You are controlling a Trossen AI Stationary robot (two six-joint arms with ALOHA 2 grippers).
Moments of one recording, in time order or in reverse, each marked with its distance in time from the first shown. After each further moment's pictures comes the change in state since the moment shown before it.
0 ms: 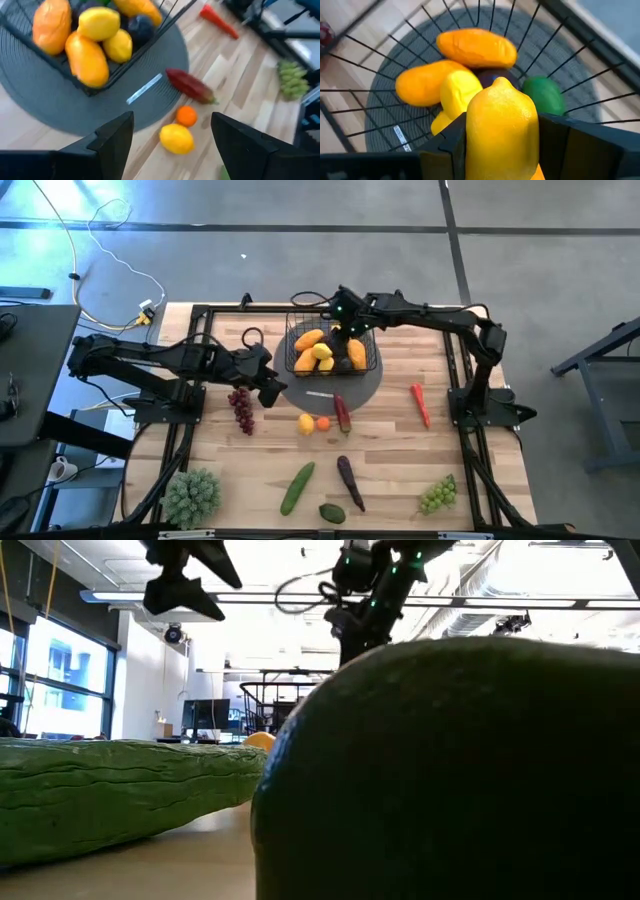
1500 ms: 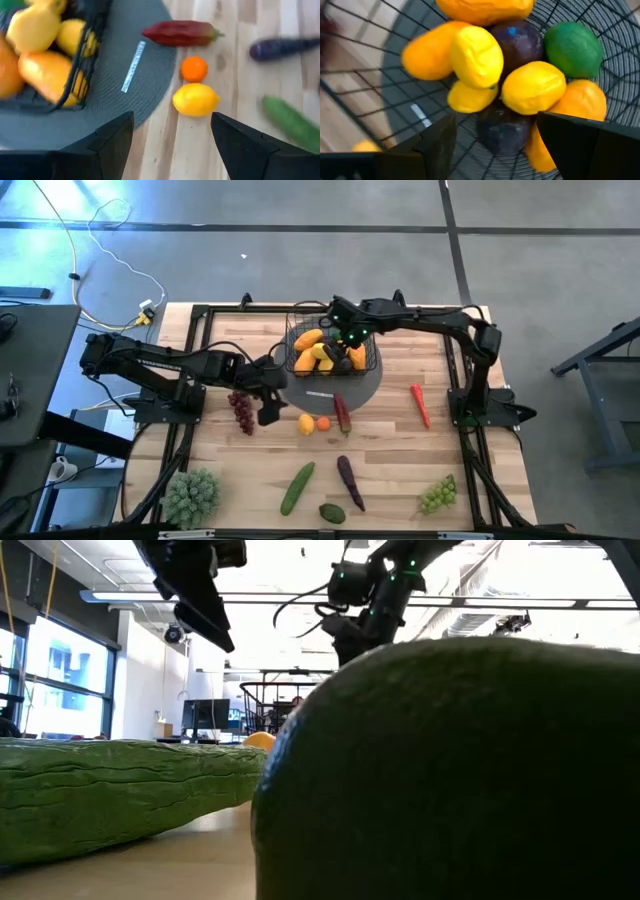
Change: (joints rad) left arm -0.009 0.152 0.000 0.002 0.138 0.525; right arm 0.027 0.027 -0.003 -0.088 -0.082 0.199
